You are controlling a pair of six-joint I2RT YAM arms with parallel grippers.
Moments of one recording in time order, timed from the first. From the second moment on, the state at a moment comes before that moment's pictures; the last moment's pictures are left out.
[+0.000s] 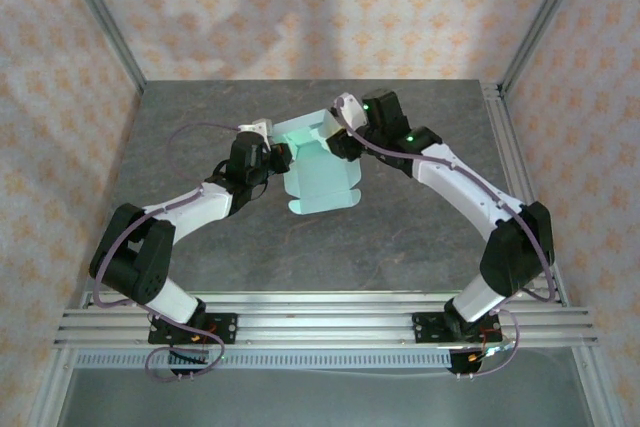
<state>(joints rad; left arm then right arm) -0.37 1.54 0.84 0.24 0.06 -0.62 0.56 1.58 1.39 -0.45 -0.22 -0.11</state>
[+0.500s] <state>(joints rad) -0.37 1.54 0.84 0.24 0.06 -0.62 0.67 1.63 1.39 -0.32 0.17 -0.20</state>
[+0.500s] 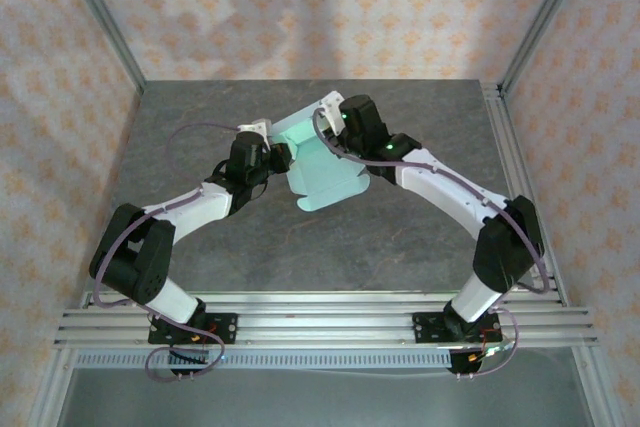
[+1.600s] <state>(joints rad) -0.36 1.54 0.85 0.23 0.08 -0.62 0.77 1.76 1.41 -0.08 0.69 -0.32</state>
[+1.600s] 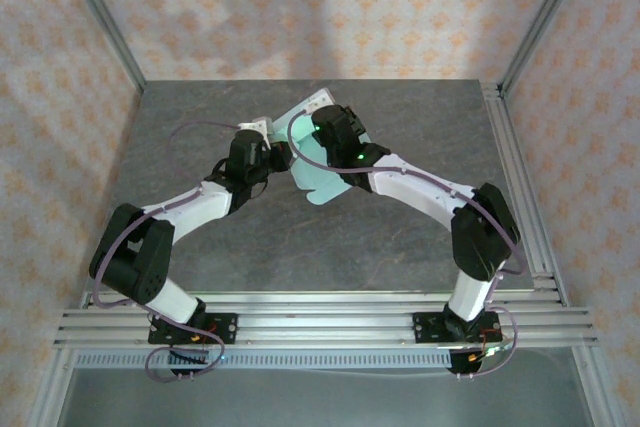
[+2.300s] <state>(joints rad) -0.37 1.54 0.85 0.25 0.08 -0.62 0.74 1.81 1.49 -0.14 0.68 -0.33</state>
